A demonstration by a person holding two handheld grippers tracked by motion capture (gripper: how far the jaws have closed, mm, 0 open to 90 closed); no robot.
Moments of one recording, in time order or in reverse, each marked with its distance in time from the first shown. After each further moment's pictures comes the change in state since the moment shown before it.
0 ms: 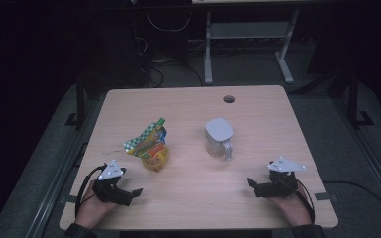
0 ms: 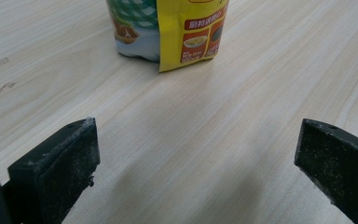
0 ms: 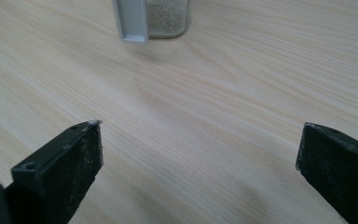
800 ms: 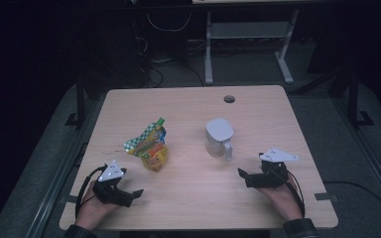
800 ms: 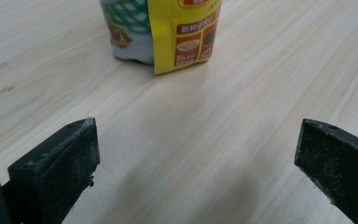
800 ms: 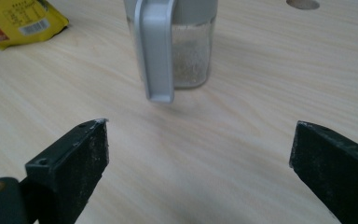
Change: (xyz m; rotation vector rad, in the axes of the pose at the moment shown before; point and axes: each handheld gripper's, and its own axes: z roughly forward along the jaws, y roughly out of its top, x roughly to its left) left arm -0.004 0.001 -0.002 0.000 0.001 0.014; right arm 0.010 0.033 0.011 -0.066 0.051 0.021
